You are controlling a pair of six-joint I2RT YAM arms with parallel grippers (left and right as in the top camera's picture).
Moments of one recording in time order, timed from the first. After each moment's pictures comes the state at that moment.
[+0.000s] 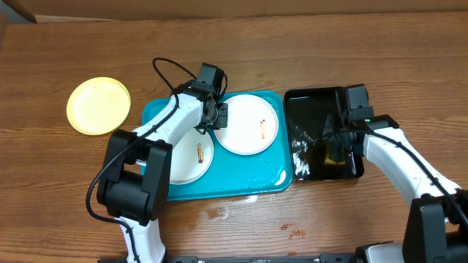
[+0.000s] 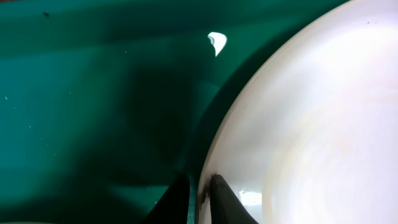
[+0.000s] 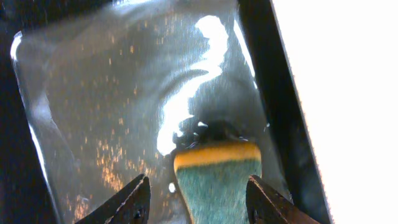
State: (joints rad) left arm -0.33 2.00 1.33 -0.63 0.01 -0.28; right arm 0.16 1.58 0.93 -0.52 0.11 0.38
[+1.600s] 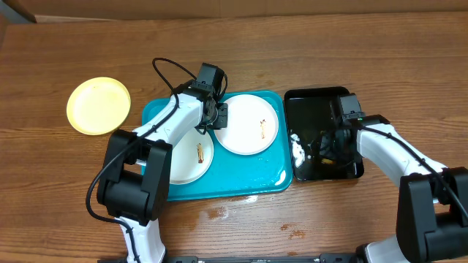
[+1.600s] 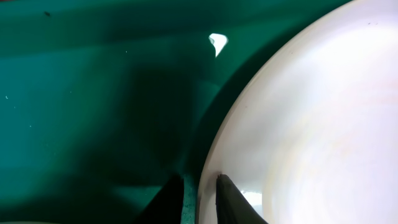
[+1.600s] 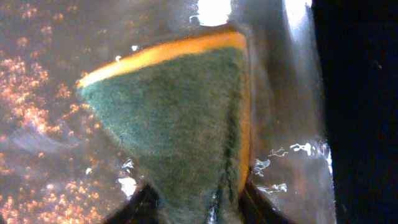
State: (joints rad) left arm -0.33 2.00 1.33 -0.63 0.01 -0.29; right arm 0.16 1.69 0.92 -0.66 0.02 0.38
